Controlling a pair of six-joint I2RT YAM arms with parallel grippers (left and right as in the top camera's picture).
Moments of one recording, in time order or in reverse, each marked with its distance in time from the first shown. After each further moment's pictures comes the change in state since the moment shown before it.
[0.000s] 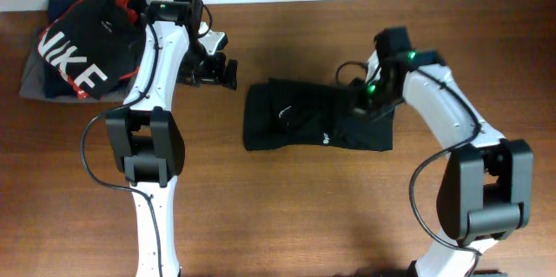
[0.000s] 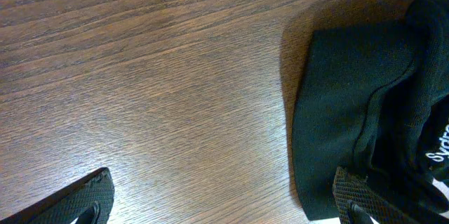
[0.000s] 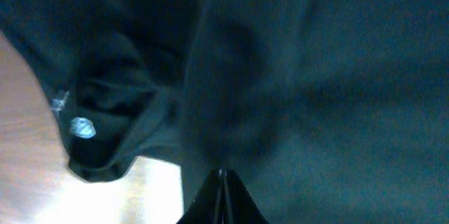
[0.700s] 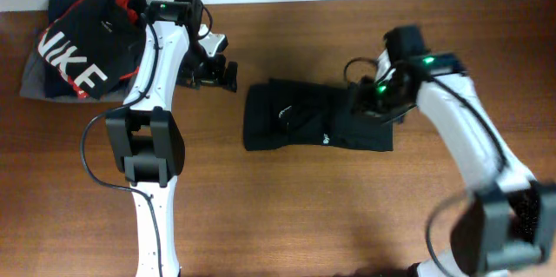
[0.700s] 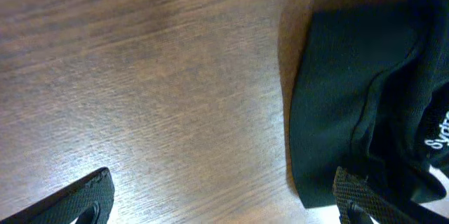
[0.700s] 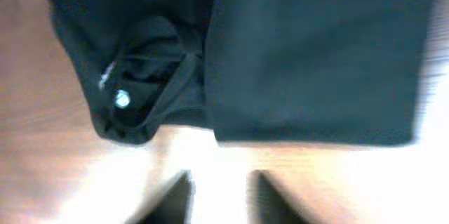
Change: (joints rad) left arm 0.000 0.000 -0.002 -0.034 0.005 0.000; right arm -0.003 -0.197 0.091 -0.192 0.091 0.046
